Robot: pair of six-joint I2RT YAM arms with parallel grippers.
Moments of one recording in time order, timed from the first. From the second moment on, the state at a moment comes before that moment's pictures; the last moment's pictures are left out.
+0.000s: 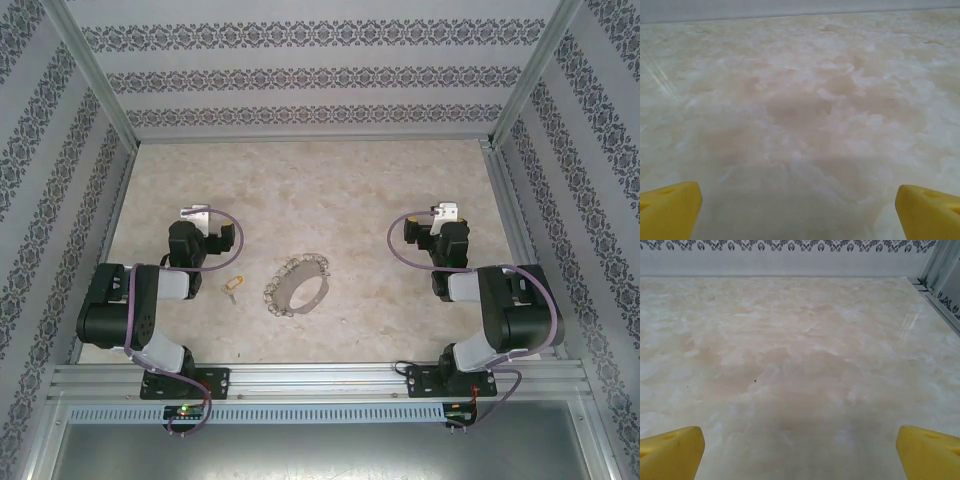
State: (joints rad) left arm 0.02 1.56 0.41 0.73 0.00 0.02; right arm 0.03 1.53 0.36 0.81 0.06 0.03
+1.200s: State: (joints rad) left arm 0.02 1.42 0.56 0.43 0.01 0.00; right arm -0.01 1.25 0.39 0.62 0.09 0.11
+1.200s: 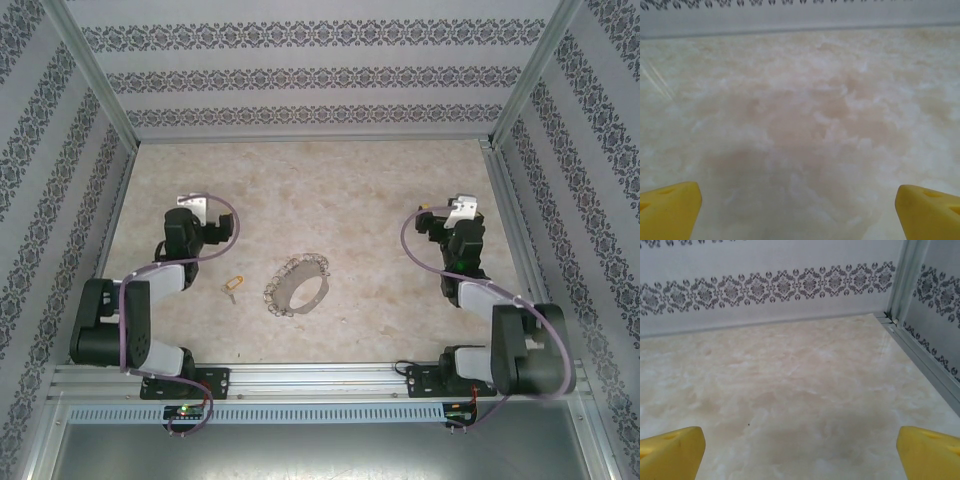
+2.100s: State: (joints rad) left arm -0.48 1.24 0.77 -0.14 0.25 -0.28; right arm 0.17 1.16 0.46 0.05 -0.29 0.60
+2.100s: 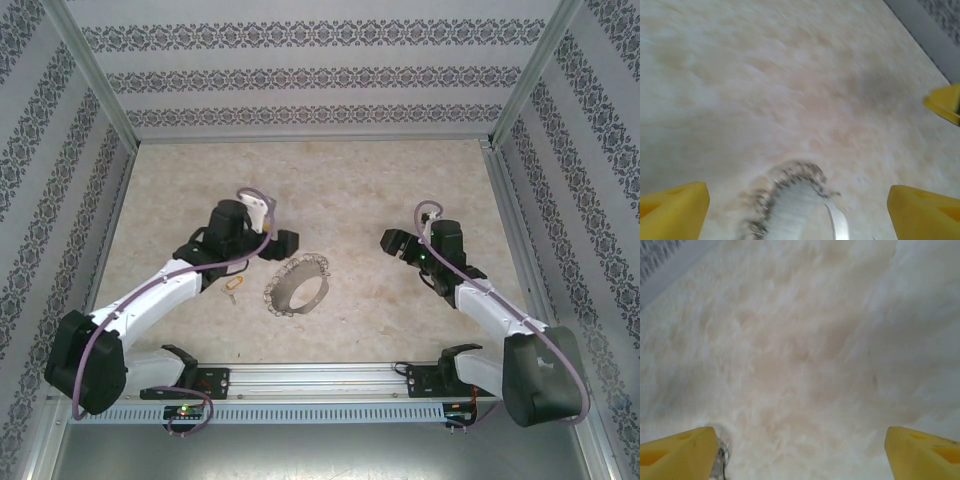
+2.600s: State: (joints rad) left arm -0.65 1.58 0.89 -0.20 0.36 -0.15; right arm 0.17 1.24 0.51 0.02 -0.34 0.65
